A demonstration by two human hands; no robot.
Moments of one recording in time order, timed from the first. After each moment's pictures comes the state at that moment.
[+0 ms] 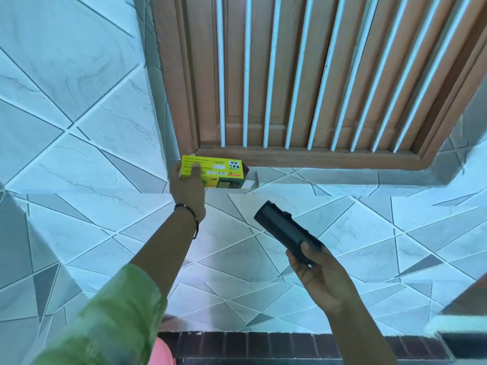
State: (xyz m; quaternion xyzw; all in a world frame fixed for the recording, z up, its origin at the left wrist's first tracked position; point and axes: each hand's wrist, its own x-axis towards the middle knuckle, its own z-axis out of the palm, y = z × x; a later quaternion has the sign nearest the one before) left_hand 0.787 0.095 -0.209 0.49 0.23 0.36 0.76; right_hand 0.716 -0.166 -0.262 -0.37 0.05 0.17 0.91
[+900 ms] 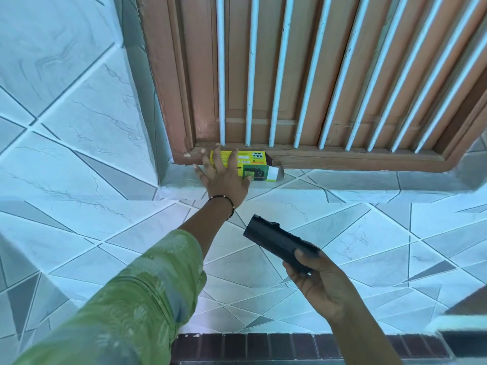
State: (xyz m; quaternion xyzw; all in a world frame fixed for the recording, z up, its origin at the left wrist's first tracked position) left_hand 0.884 0.076 -0.244 0.95 0.14 0.24 0.17; right_hand 0.761 -0.137 -0.267 -0.42 0.11 0.21 0.88
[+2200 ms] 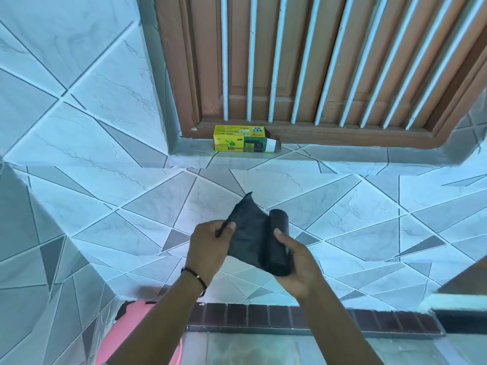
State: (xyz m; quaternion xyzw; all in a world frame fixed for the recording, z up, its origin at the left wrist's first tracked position) left_hand 0.668 0.037 -0.288 0.79 0.18 0.15 0.57; right_hand 0.704 -0.128 -0.292 -0.39 0.09 0.30 0.87
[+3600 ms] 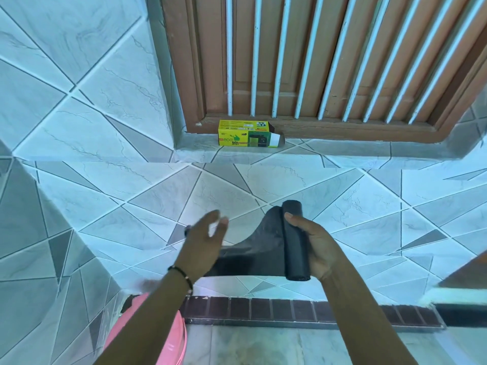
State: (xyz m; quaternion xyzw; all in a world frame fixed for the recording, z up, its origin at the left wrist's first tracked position) left_hand 0.645 0.056 -0.283 0.85 0.17 0.10 0.49; right_hand 0.707 -0.145 -0.264 -0.49 0.04 0.35 0.80
